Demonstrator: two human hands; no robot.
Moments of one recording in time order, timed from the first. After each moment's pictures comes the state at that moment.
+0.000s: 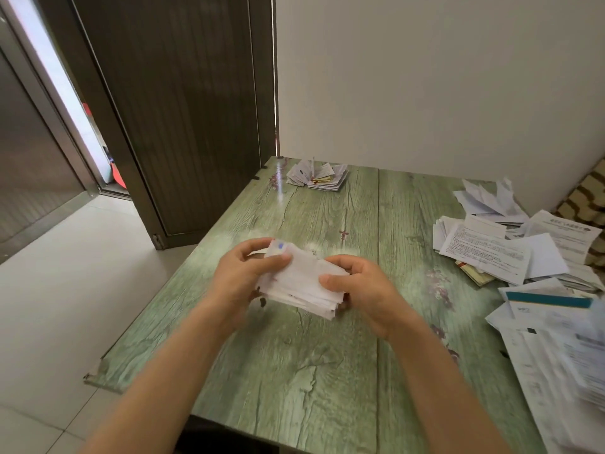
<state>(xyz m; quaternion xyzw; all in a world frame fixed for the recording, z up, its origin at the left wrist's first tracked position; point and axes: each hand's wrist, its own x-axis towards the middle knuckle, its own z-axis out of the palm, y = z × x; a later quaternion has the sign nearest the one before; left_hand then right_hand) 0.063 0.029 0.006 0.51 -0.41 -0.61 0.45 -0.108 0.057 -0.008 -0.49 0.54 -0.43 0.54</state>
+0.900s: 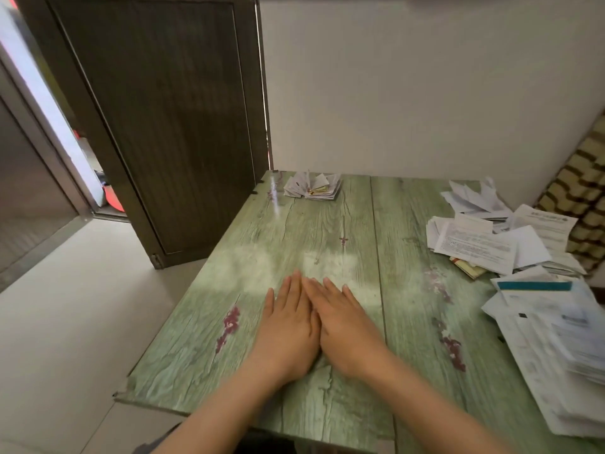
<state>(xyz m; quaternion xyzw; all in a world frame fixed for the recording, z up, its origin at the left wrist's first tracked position) 0.046 0.063 -0.042 0.51 -0.85 -0.08 -0.01 -0.069 0.085 -0.040 -0.75 0.64 -0.13 0.14</state>
